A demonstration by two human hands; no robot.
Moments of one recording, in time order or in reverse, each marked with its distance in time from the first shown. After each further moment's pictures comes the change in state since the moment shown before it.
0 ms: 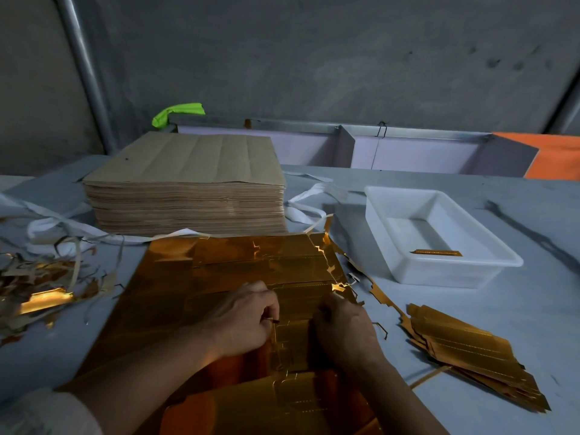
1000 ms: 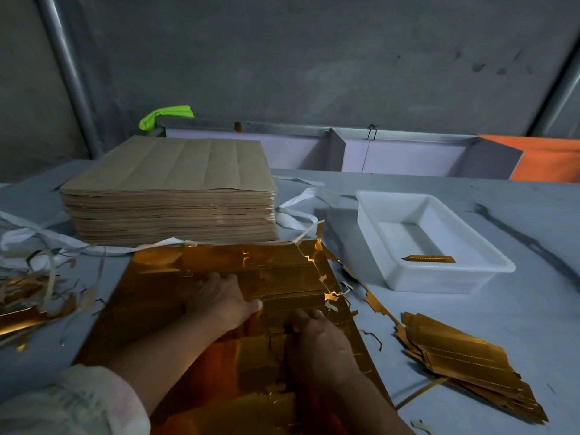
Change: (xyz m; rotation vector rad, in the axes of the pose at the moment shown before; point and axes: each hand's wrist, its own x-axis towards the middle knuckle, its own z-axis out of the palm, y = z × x) left_hand 0.055 -0.021 -0.003 0.247 0.001 -0.610; right_hand 0.005 -0.017 0.014 -0.123 -0.212 -0.045
